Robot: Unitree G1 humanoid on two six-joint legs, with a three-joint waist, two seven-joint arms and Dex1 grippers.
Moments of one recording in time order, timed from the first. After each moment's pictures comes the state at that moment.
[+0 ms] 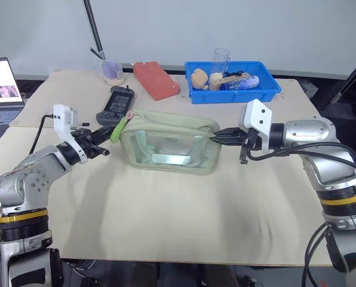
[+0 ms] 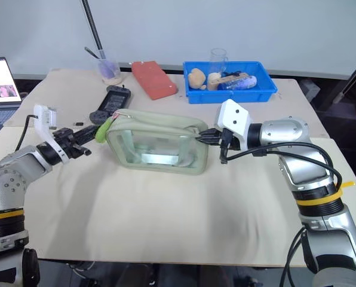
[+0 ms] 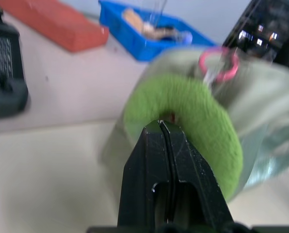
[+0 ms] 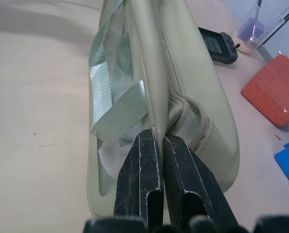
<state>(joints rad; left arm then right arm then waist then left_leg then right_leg) -0.51 0.64 0.39 -0.03 -0.75 0.84 -0.62 -0.73 -0.75 0.15 -0.10 0.25 0.37 1.07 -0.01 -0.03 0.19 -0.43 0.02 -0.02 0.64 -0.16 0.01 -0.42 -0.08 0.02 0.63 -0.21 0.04</state>
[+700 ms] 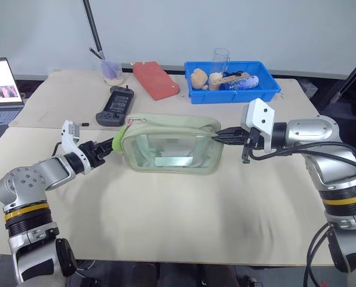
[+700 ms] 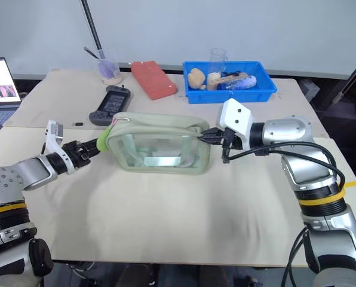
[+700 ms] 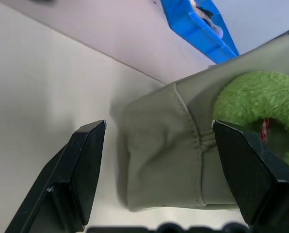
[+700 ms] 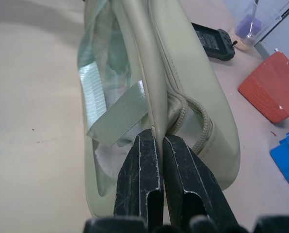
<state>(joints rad) -0.57 0.55 0.55 0.14 -0.95 1.26 -0.36 -0.73 -0.76 0.14 -0.10 0.25 0.37 1.08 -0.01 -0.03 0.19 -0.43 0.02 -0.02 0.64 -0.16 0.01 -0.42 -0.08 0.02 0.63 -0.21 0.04</state>
